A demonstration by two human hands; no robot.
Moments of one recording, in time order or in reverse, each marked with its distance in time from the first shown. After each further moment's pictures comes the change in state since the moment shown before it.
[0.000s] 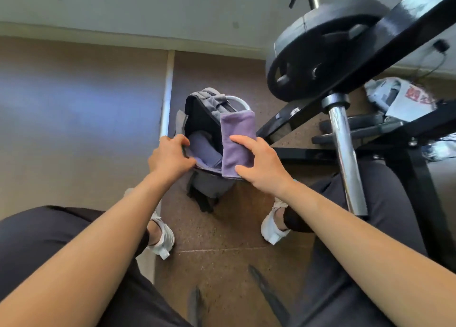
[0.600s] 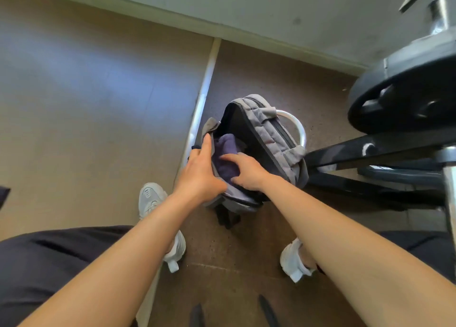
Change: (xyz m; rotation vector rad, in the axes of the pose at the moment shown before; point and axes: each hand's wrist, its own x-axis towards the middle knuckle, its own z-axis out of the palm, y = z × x) left_hand 0.025 -0.030 0.004 -0.303 -0.154 -0.024; right_hand 0.157 0.036 0.138 -0.272 -0.514 0.003
